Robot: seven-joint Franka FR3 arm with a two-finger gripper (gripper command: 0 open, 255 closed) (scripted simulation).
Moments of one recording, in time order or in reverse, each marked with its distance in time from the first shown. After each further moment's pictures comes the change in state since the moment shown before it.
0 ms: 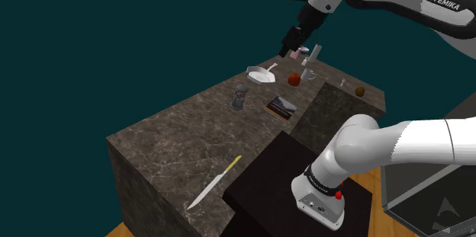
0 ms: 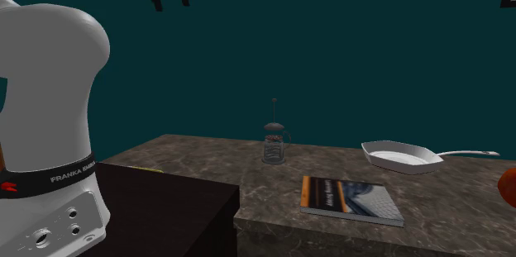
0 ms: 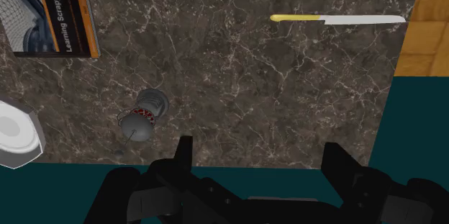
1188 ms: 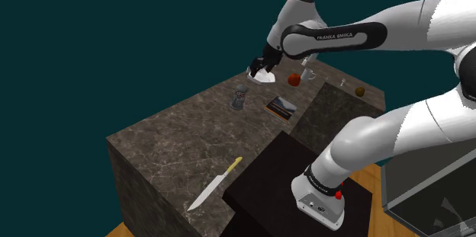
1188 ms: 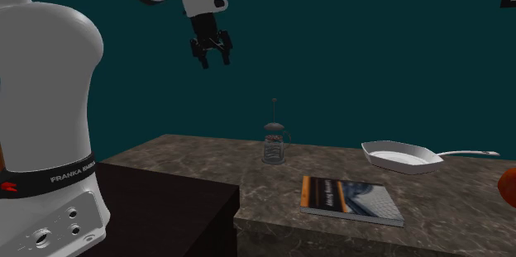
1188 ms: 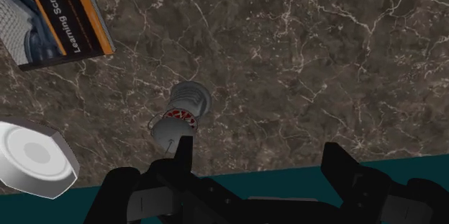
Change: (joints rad) arm -0.140 0.337 -0.020 -0.214 -0.130 0.591 0.161
